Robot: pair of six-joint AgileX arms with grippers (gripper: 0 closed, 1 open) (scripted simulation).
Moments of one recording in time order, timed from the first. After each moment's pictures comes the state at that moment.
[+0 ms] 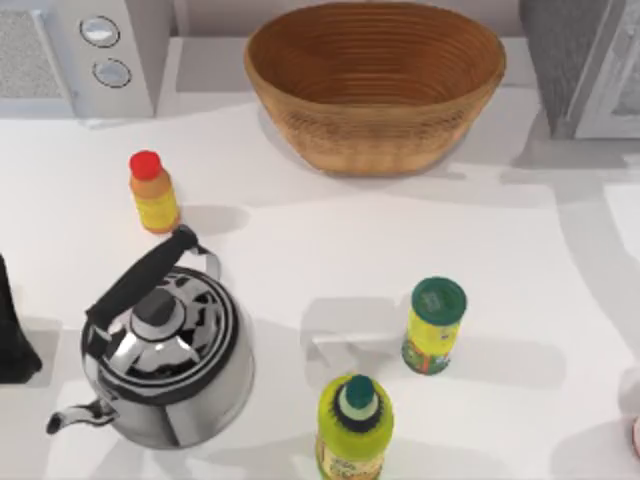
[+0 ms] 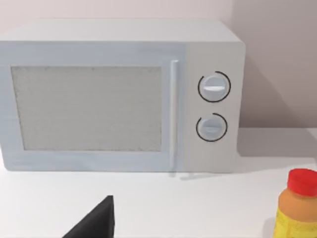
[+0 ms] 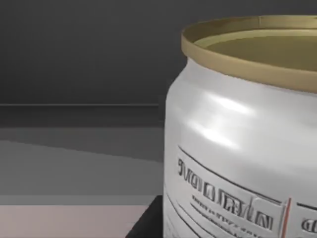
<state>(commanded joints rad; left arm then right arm) 0.00 0.00 0.00 0.00 0.00 0.00 0.29 1.08 1.64 -0.55 0.30 0.01</state>
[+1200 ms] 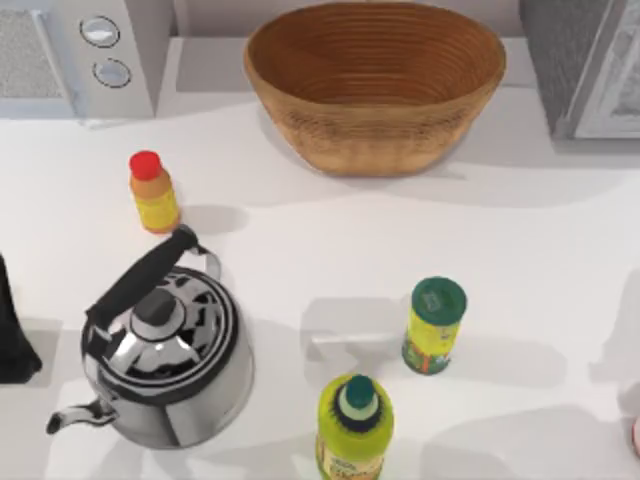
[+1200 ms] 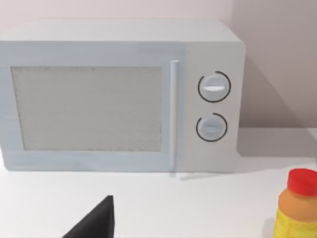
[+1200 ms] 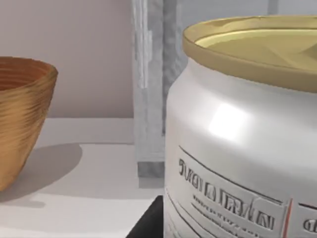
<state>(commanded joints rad) 0.00 0.00 0.00 0.00 0.00 0.00 0.00 0.00 0.00 0.00 0.00 0.00</state>
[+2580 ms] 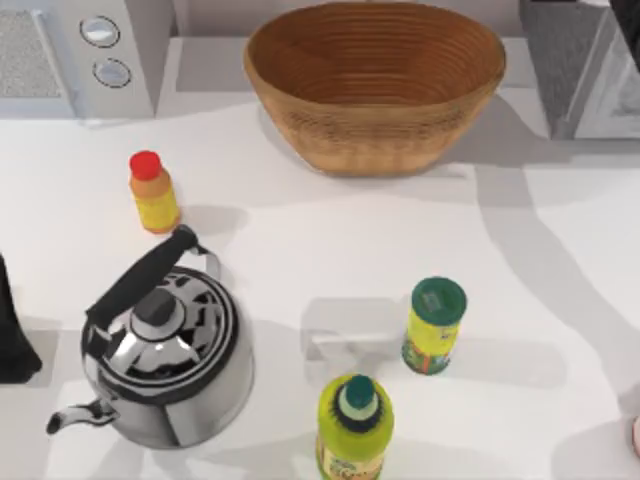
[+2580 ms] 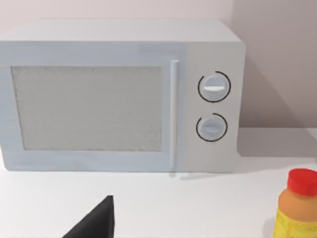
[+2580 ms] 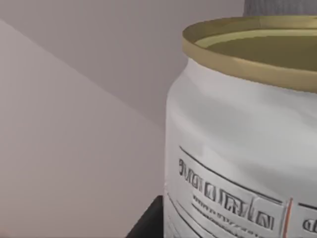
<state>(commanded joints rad) 0.00 0.00 0.00 0.00 0.00 0.00 0.44 1.42 1.00 0.42 0.45 0.01</state>
